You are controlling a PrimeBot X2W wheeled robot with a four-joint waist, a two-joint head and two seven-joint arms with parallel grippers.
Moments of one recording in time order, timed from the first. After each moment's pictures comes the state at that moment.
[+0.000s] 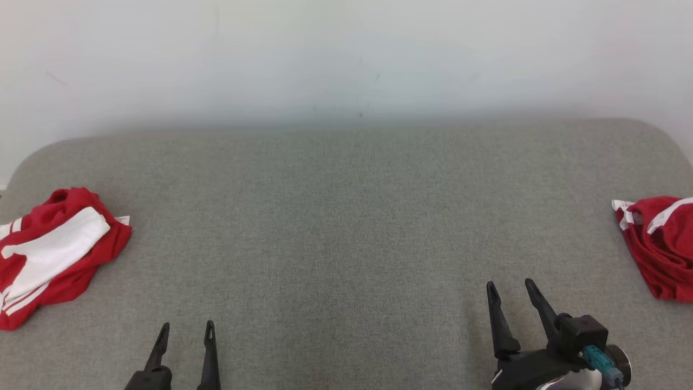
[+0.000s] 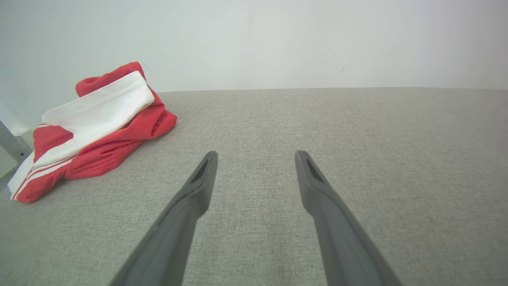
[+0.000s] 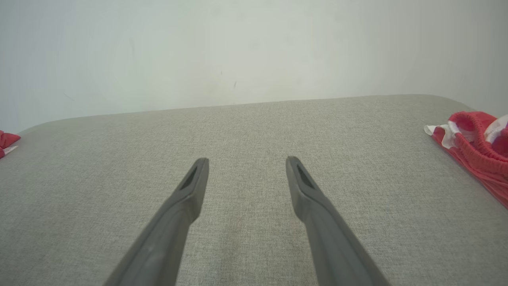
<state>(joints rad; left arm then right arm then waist) -0.04 0.05 -0.02 0.32 -0.07 -0.03 -0.26 -0.15 -0.07 -0.01 0.43 0.10 0.13 -0.26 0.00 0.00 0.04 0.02</state>
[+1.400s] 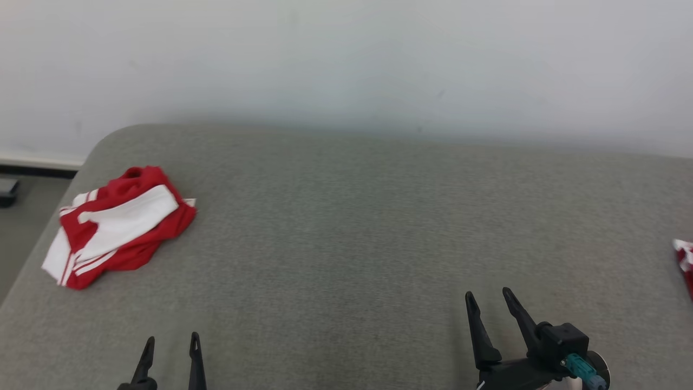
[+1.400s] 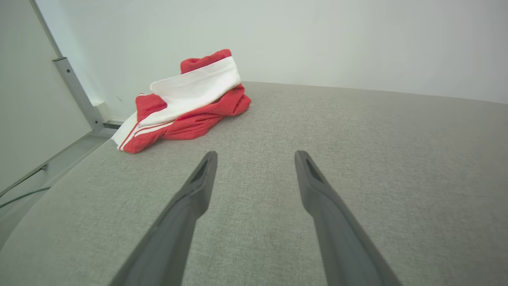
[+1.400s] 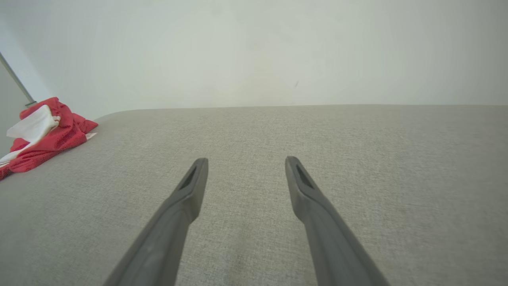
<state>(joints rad) 0.00 0.05 0.02 0.32 -0.09 -0.02 -0.26 -0.12 -0.05 0.07 0.43 0.14 0.13 -0.26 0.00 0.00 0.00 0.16</state>
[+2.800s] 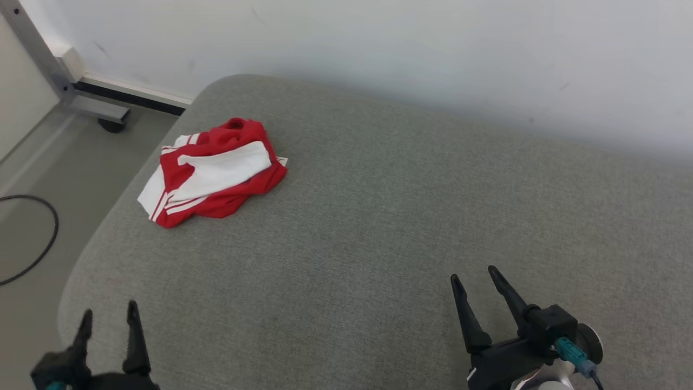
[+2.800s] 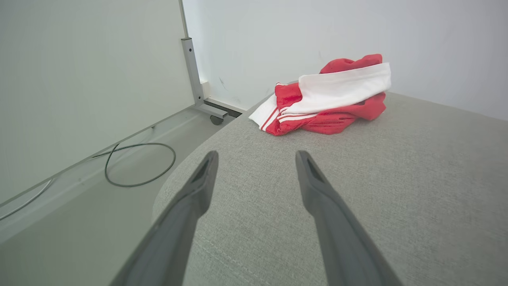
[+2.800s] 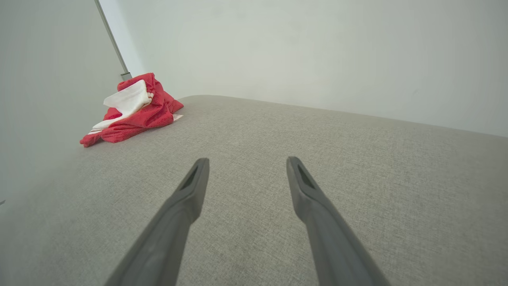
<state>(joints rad) -0.12 0.08 0.21 0.41 -0.14 -0.11 -0.26 -0.16 -0.08 0.14 0.40 0.12 0.13 -0.26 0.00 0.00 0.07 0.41</state>
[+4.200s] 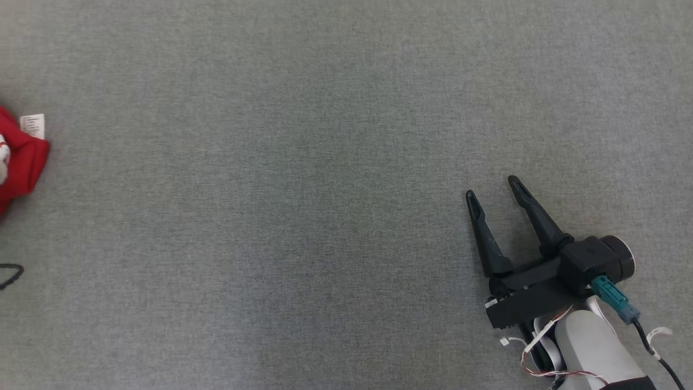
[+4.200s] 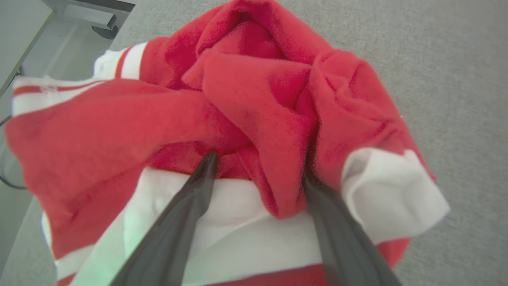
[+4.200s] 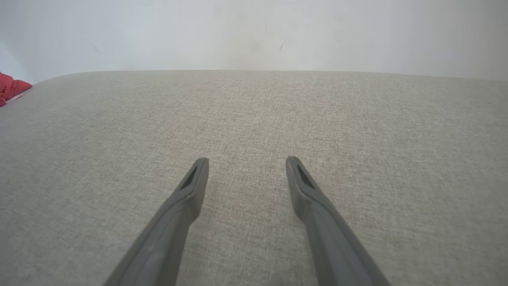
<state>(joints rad) -0.97 0.58 -0.18 1.01 -0.67 -0.13 0.35 -0.32 -0.23 0.20 0.24 0.17 0.13 -0.26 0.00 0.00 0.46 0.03</state>
